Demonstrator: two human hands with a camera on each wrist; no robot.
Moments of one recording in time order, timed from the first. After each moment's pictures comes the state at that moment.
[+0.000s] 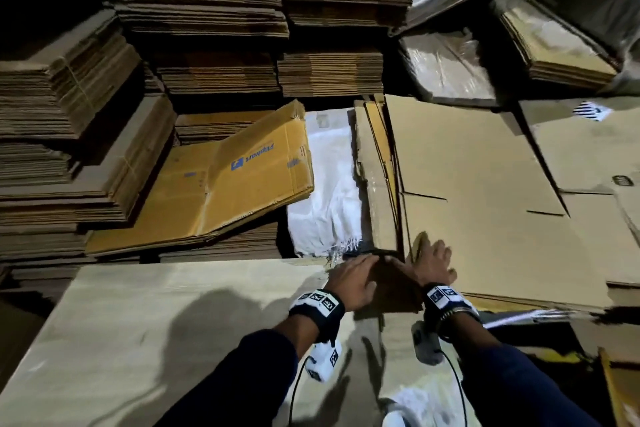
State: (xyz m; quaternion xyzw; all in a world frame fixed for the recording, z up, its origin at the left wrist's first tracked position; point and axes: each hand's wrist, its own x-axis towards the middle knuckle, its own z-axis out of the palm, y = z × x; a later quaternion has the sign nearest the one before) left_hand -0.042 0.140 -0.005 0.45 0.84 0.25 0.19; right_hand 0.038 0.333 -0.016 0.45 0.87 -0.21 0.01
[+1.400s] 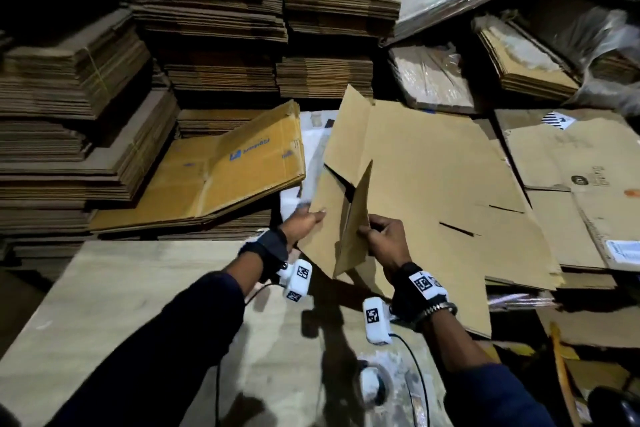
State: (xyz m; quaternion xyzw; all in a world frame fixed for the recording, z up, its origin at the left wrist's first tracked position) left_hand -0.056 0.073 0.091 0.16 0.76 0.54 0.32; right_hand 0.088 0.217 0.102 0.27 0.71 -0.63 -0.16
